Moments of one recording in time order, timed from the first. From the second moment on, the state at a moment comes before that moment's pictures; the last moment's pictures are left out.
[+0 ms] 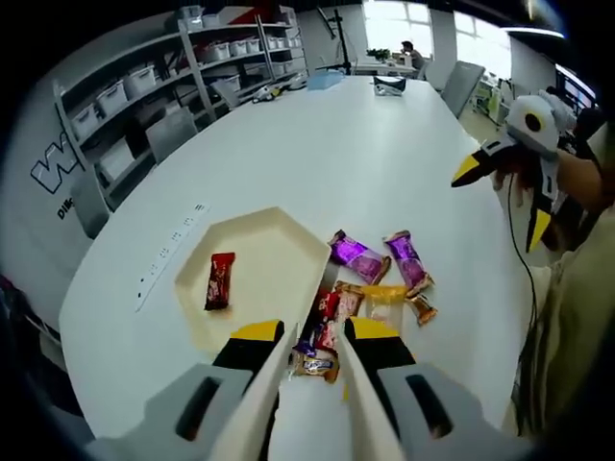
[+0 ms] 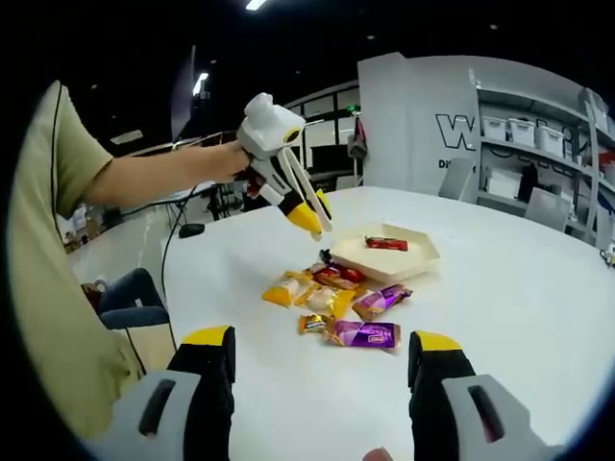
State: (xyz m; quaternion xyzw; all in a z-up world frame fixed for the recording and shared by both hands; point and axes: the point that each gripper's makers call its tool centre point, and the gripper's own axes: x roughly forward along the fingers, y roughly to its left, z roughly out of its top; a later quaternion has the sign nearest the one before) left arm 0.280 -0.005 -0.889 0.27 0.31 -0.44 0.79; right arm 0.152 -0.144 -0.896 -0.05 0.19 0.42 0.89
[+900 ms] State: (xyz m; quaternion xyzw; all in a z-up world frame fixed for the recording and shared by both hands) left arm 0.218 -0.045 -0.914 0.20 0.32 -0.45 0.81; right arm 0.154 -0.141 -0.905 -0.05 0.20 0.42 0.88
